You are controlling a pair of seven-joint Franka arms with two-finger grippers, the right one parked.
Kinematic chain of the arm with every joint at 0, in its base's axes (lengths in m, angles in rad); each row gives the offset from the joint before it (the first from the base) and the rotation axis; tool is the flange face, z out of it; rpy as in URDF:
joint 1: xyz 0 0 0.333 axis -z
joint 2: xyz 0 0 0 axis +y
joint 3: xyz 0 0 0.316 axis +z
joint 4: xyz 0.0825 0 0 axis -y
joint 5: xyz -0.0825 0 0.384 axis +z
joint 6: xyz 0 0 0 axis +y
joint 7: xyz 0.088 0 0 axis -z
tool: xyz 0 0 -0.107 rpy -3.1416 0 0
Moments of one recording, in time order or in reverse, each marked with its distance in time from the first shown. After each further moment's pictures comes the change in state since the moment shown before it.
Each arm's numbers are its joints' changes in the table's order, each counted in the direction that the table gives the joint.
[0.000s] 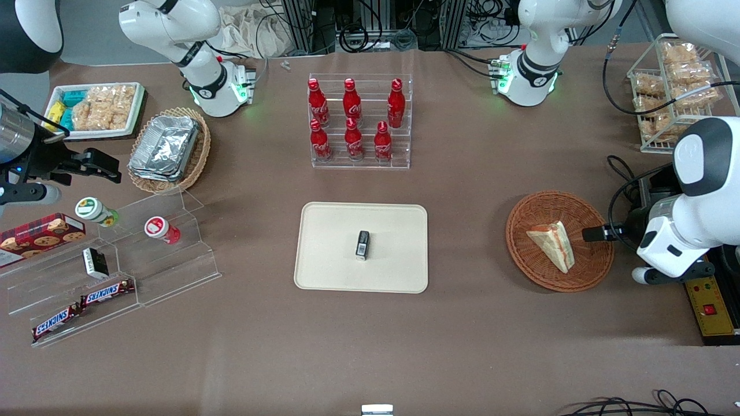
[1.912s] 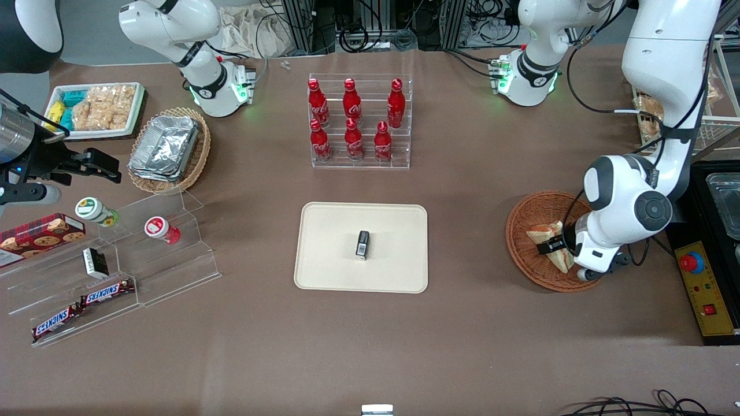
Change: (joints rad) arm 0.012 0.047 0.006 -0.542 0.001 -0.680 -0.243
